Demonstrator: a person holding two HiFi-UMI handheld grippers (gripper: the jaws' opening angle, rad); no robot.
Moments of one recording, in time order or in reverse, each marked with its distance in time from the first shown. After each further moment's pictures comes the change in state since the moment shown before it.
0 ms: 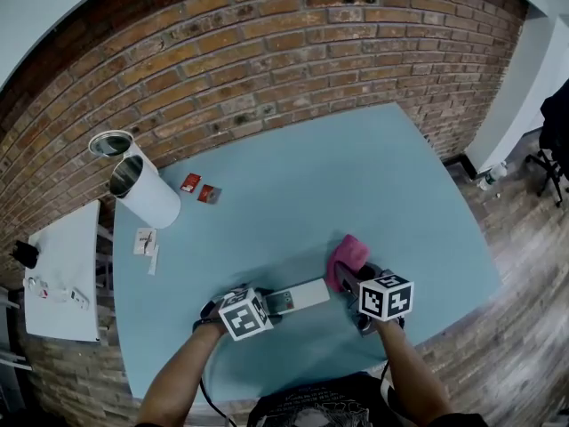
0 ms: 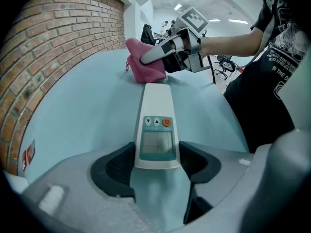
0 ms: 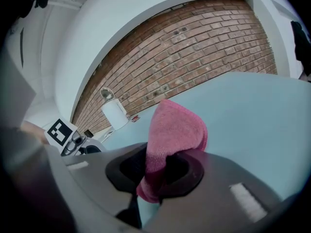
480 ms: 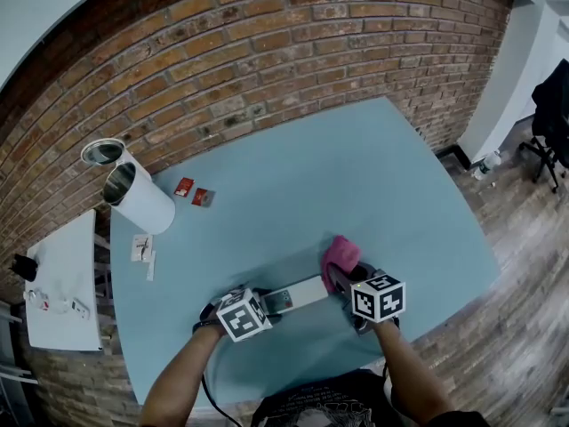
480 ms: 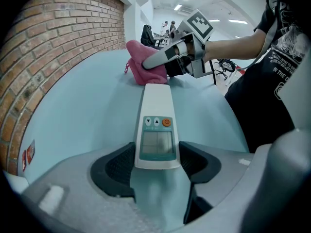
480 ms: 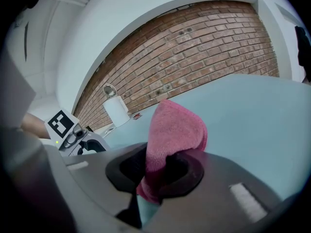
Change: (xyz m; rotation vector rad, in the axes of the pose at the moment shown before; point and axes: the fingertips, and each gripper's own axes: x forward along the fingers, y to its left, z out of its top) left arm 0.000 0.001 -0.001 0.001 -0.006 -0.001; right arm 0.004 0.010 -0.013 -0.045 -0.003 0.001
